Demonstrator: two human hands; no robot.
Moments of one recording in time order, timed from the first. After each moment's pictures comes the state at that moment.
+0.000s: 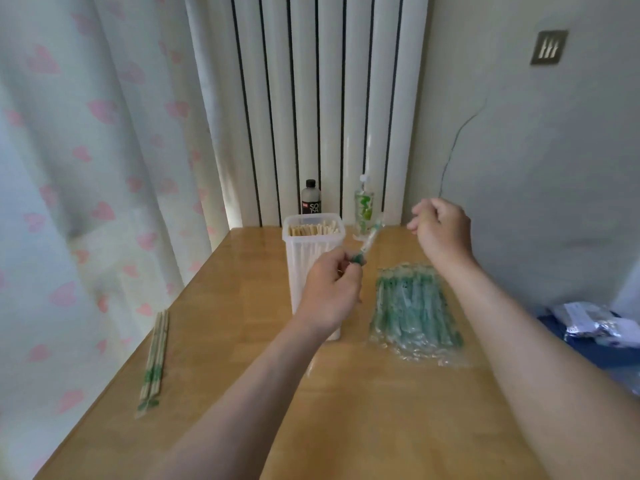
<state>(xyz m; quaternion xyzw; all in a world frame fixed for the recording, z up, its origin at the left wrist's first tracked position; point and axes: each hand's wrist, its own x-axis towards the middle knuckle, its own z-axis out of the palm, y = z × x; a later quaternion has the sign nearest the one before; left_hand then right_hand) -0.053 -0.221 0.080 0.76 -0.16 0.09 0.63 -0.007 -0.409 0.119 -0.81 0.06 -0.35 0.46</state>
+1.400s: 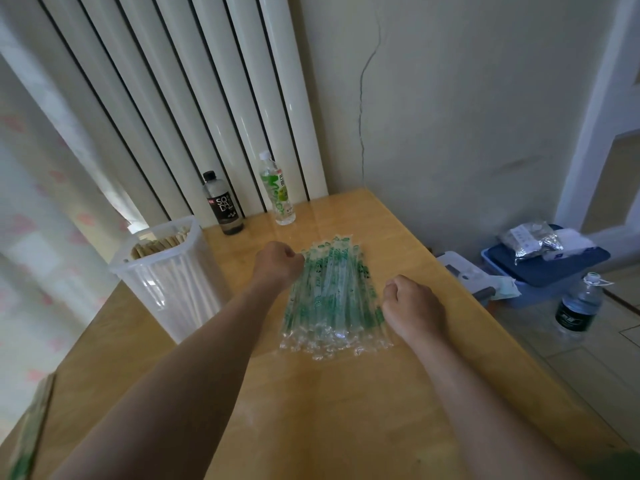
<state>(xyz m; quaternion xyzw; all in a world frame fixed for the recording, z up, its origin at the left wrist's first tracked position) 0.096 -0.351 0.016 0.94 -0.08 0.05 0.33 -0.030 -0.539 -0.068 -0.90 0.24 -0.18 0.31</state>
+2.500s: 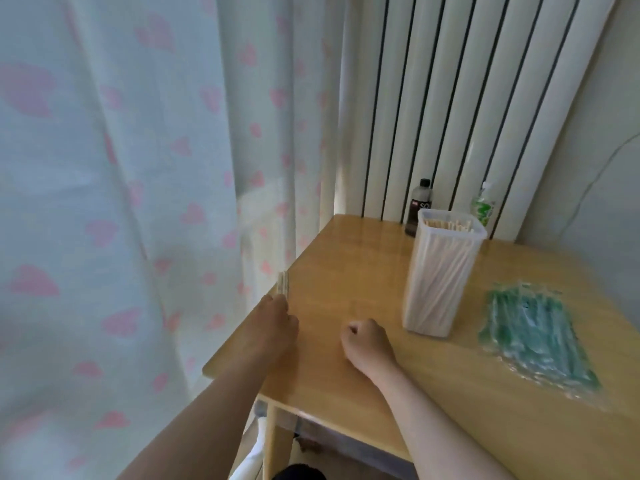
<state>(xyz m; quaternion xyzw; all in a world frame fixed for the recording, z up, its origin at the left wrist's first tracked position) -0.073 0.030 -0.030 0.95 0.16 0.11 0.24 -0.048 -0.154 -0.056 -0.92 -0.07 0.03 0.39</state>
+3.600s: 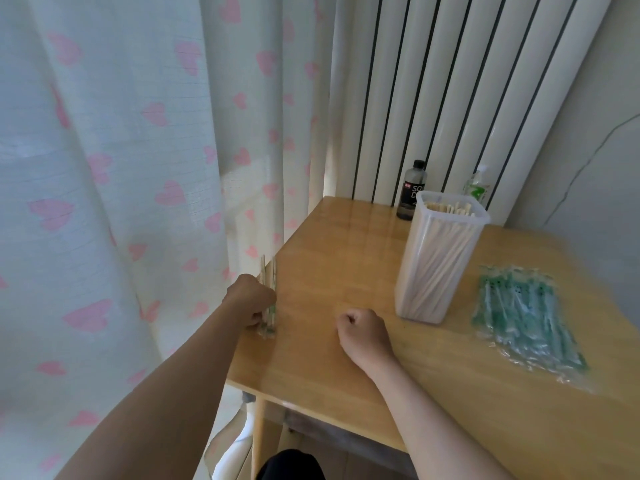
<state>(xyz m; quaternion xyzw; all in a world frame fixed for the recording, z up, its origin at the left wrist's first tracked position) -0.029 0.066 -0.025 0.85 0.29 -0.03 0.43 -0.050 -0.156 -0.061 -0.91 -0.04 0.01 0.41</state>
